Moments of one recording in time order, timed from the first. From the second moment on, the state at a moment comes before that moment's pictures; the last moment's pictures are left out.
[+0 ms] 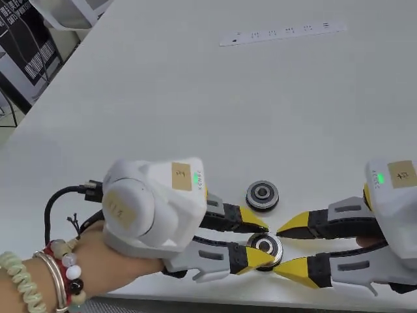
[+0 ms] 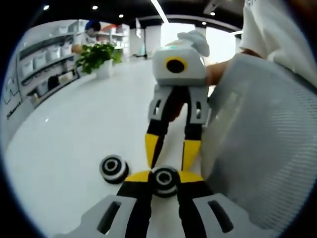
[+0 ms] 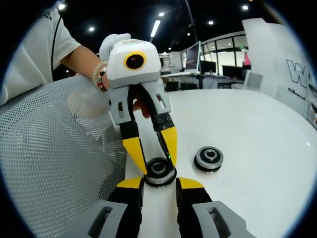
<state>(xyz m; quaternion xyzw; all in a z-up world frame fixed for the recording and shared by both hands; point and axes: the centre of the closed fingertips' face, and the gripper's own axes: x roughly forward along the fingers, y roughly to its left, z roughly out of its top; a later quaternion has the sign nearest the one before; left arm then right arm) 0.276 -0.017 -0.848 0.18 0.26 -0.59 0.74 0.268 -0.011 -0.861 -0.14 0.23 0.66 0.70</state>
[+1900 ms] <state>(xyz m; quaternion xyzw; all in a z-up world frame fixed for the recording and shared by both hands) 0.281 -0.018 -0.850 0.20 0.24 -0.59 0.74 0.275 -0.020 -0.865 -0.16 0.23 0.66 0.70</state>
